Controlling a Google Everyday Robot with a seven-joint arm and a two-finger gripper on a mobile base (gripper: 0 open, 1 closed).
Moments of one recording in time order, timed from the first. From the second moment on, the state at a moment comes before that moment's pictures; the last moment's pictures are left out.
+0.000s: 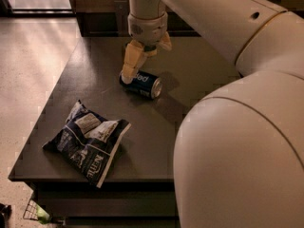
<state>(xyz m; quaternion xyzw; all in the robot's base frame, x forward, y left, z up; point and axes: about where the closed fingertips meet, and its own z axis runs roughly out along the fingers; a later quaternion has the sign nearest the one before) 0.626 -0.003 0.882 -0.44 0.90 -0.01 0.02</state>
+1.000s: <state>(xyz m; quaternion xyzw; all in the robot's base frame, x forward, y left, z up) 0.604 -0.004 0.858 -0.45 0.89 0.03 0.04</state>
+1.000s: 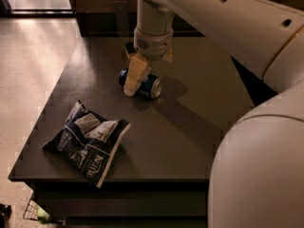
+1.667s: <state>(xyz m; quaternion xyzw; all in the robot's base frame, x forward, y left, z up) 0.610 0.000 0.852 -0.47 0.88 0.03 0.05</state>
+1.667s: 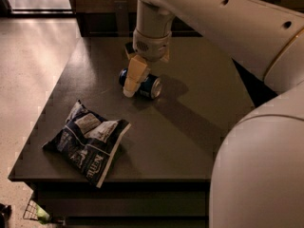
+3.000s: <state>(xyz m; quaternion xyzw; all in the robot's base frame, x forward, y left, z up) 0.628 0.013 0.840 -0.50 0.87 0.04 0.03</state>
